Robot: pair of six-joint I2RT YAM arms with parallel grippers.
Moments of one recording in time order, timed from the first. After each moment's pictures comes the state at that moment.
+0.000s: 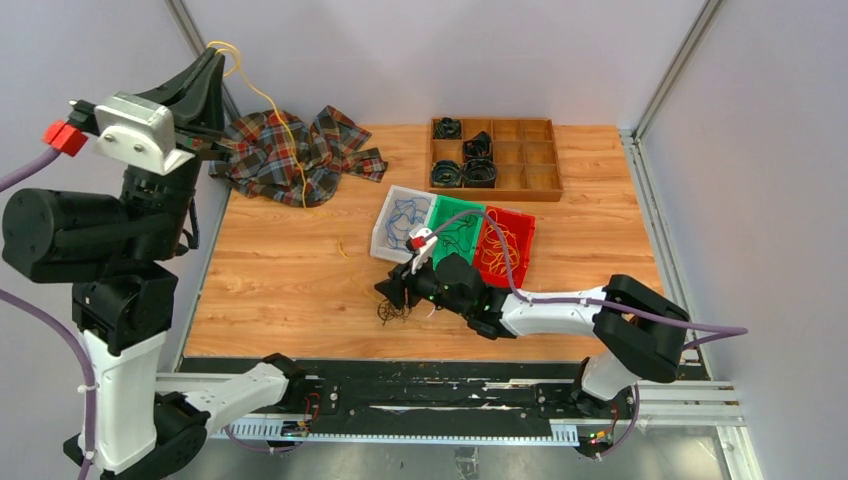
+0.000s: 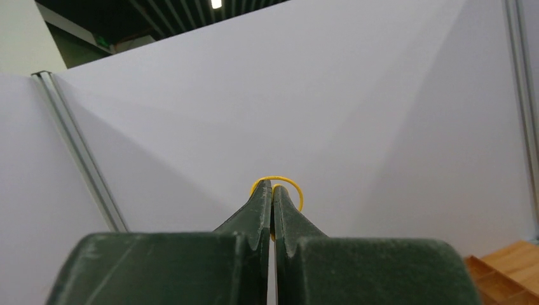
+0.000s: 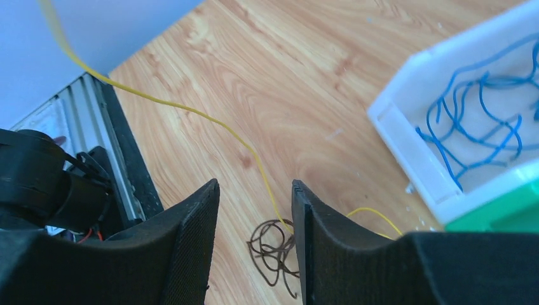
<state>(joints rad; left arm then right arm) -0.51 0.99 1.88 -0.23 -0.06 0.46 1.11 1.55 0.72 0.63 0.06 0.33</state>
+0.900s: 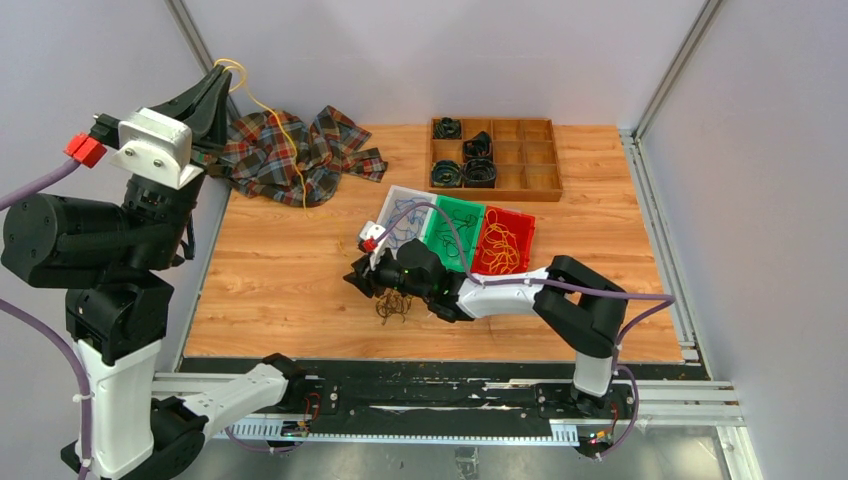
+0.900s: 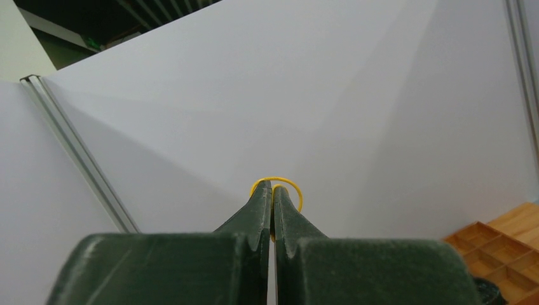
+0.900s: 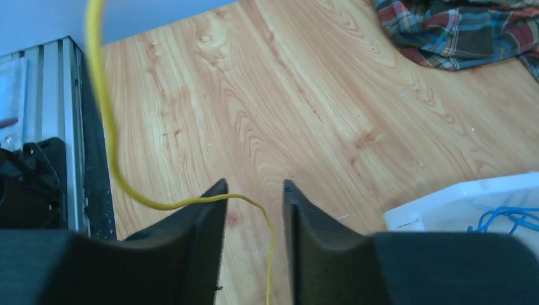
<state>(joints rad) -0.51 0.97 1.85 -0.32 -0.03 0.52 1.11 1.84 1.02 0.67 -0.10 0.06</state>
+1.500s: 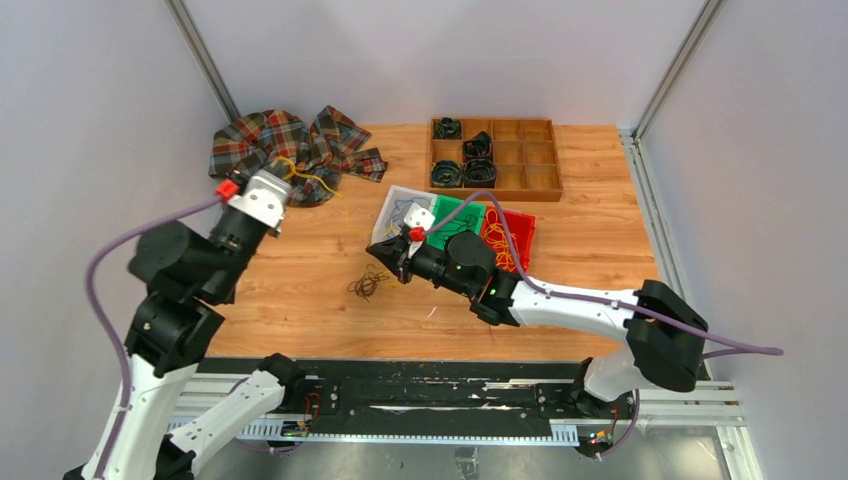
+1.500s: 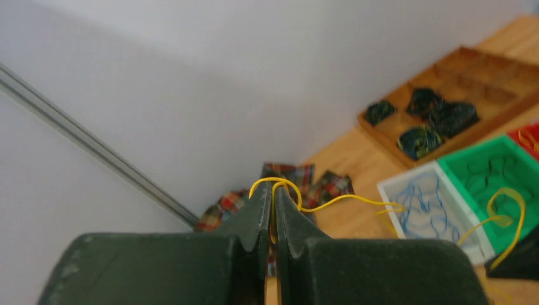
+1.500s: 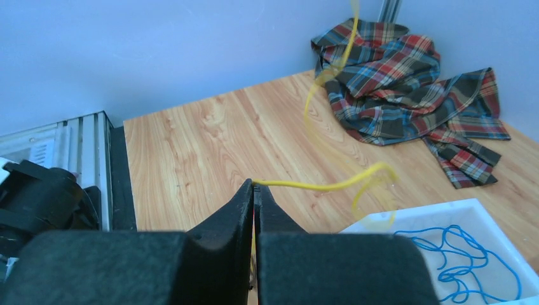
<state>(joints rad) -0.51 0.71 1.32 -0.41 -0.12 0.56 1.09 1.47 0.89 0.65 -0.08 0.00</state>
